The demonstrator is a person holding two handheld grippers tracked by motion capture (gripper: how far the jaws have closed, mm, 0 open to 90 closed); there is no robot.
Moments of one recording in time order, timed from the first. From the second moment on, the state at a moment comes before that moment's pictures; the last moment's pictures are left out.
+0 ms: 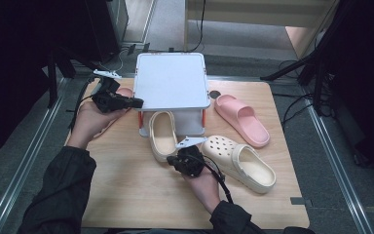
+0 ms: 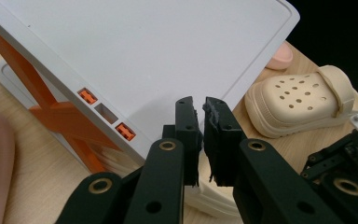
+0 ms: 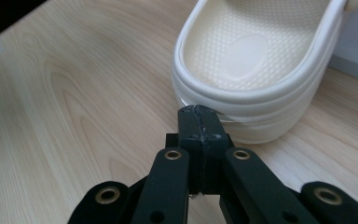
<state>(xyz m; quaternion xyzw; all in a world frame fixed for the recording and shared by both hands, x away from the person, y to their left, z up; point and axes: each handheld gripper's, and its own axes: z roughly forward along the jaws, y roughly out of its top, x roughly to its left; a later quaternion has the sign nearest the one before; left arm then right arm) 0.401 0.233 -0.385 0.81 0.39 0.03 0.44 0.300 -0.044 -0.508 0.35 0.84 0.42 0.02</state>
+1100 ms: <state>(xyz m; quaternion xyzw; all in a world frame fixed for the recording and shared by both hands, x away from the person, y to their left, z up) 0.398 0.237 -0.383 0.81 0.39 0.05 0.43 0.376 0.017 -0.504 0.36 0.83 0.42 0.06</state>
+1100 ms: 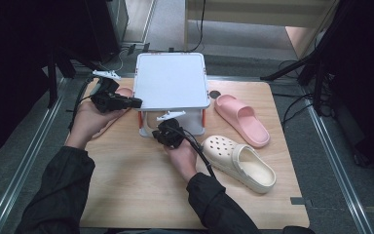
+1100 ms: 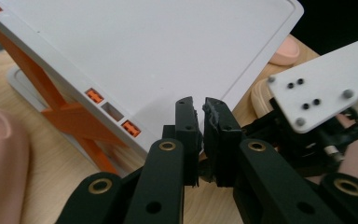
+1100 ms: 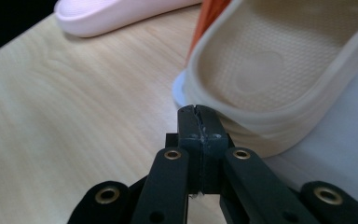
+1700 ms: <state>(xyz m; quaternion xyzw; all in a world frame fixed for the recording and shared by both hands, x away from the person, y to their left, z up) 0.371 0.231 -0.367 0.81 0.38 0.02 0.45 0.306 -0.050 -0.460 0.30 0.84 0.46 0.02</state>
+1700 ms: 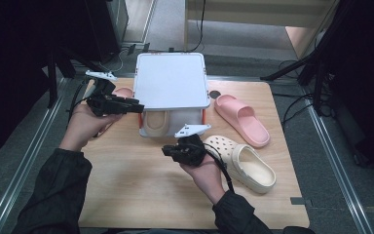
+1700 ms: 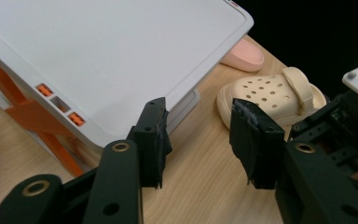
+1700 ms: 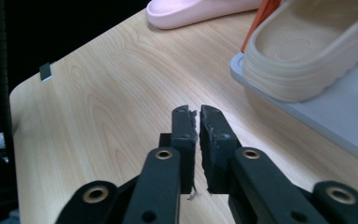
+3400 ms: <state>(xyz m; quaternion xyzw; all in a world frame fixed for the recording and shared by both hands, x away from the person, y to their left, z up) 0.317 0.198 -0.447 0.82 0.37 0.03 0.44 0.267 -0.250 -0.468 0.40 0.80 0.44 0.07</state>
